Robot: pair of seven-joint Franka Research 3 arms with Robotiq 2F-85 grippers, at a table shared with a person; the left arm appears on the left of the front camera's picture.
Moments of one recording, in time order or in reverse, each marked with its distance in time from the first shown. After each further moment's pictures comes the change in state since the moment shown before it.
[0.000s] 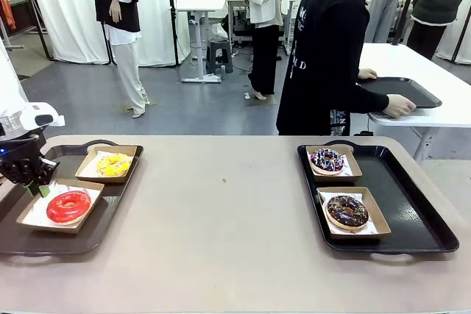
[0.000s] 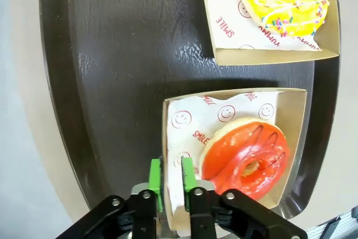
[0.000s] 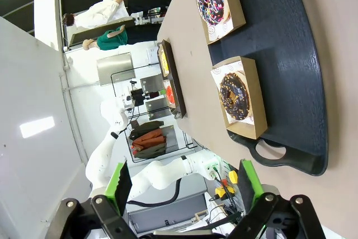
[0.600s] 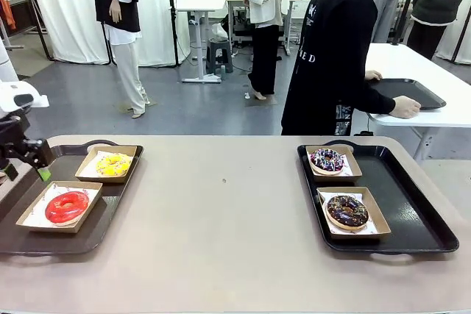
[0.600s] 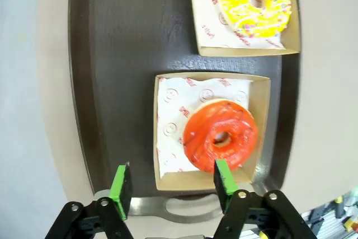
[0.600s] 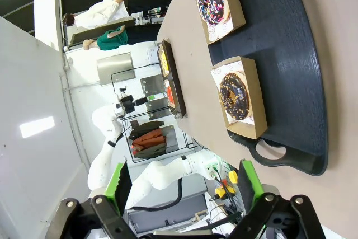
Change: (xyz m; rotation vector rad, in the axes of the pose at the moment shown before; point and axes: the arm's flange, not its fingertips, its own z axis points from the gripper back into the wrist) left arm -0.026 0.009 0.061 -0.075 -0.087 0.050; right arm 0.000 0.000 0.000 0.000 0.000 0.000
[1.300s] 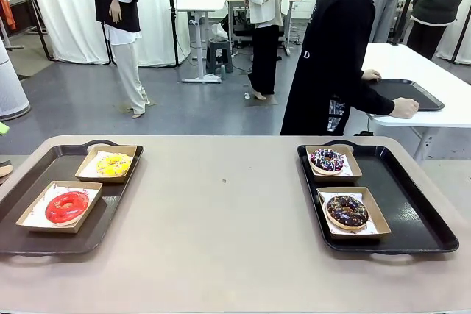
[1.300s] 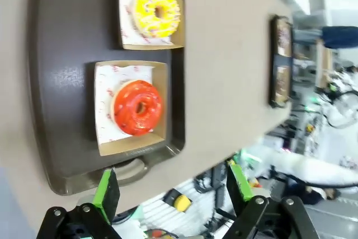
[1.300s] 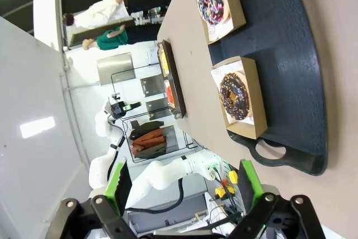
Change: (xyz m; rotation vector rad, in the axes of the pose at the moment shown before) left arm -0.010 0.125 0.064 -0.666 -0.003 0.067; right arm 0.000 0.000 0.001 0.000 -0.001 0.000
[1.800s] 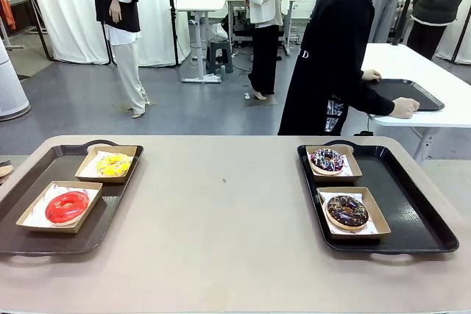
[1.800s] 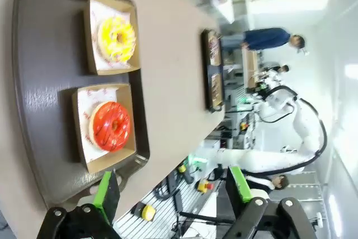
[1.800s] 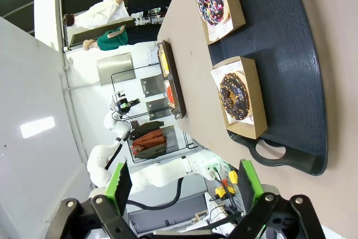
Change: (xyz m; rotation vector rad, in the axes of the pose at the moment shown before) left arm 0.010 0.088 0.030 -0.364 -0.079 -0.021; right arm 0.000 0.000 0.000 0.000 -0.001 0.000
